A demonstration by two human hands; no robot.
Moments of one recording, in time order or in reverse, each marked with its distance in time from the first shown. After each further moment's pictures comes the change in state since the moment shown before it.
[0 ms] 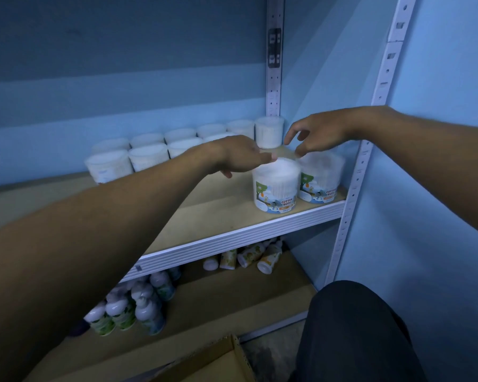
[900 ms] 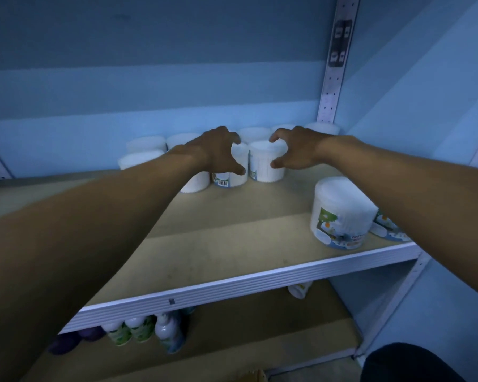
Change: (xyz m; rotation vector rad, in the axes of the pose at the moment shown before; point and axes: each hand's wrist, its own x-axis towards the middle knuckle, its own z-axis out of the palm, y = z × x) left_hand 0.057 -0.153 -0.049 0.271 0.210 -0.059; right_hand 0.135 -0.096 0.046 -0.110 0.139 -0.096
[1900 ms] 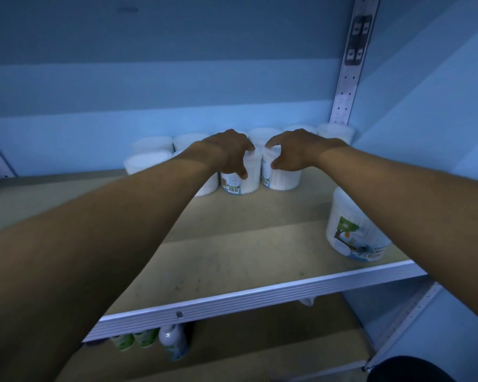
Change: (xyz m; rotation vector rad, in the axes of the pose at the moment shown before) left_hand 0.020 -0.003 0.003 0.161 -0.055 0.034; right_hand 0.042 -0.020 0.017 -0.072 0.024 -0.027
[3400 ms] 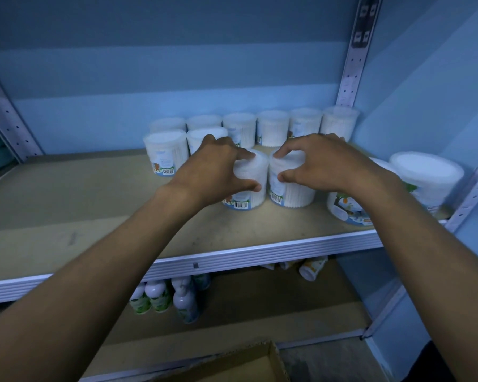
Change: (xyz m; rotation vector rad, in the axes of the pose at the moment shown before) left_hand -0.131 0.007 0.032 -0.136 0.275 0.029; right_hand -0.153 -0.032 0.002 0.238 0.185 -0.021
